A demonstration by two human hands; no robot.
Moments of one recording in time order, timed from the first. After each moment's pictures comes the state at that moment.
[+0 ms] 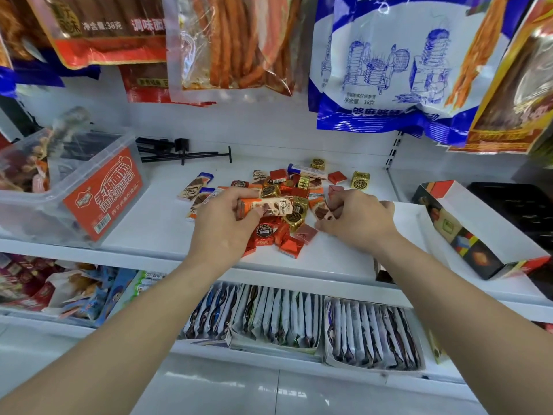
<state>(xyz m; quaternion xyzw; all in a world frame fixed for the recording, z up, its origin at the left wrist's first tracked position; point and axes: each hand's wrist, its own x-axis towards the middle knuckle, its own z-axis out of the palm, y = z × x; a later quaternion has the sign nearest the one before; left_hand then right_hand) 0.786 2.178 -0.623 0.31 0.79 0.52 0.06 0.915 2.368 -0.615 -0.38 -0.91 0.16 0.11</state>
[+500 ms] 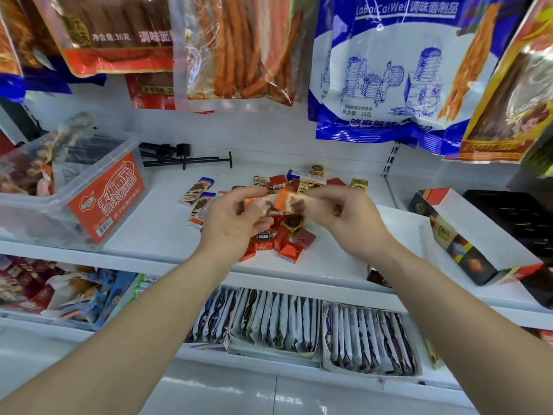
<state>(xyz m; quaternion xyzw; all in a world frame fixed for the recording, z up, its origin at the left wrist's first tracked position) 0.797 2.187 -0.607 0.23 0.67 0.67 0.22 0.922 2.346 -0.597 -0.18 -0.87 0.38 0.24</state>
